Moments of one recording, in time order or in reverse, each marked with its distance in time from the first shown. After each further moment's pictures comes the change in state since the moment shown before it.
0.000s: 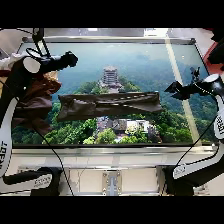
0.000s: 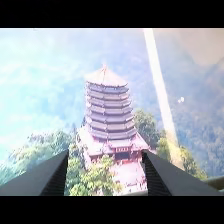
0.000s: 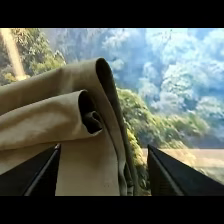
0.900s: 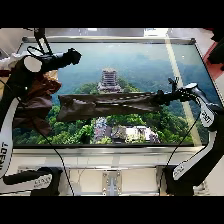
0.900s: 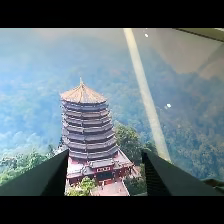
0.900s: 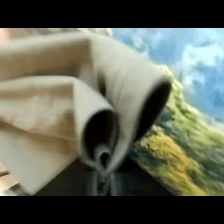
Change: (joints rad) left arm -0.028 0.000 0.005 -0.075 0.020 0.059; right arm 0.114 -0.206 -0.005 0.192 0.089 -0.167
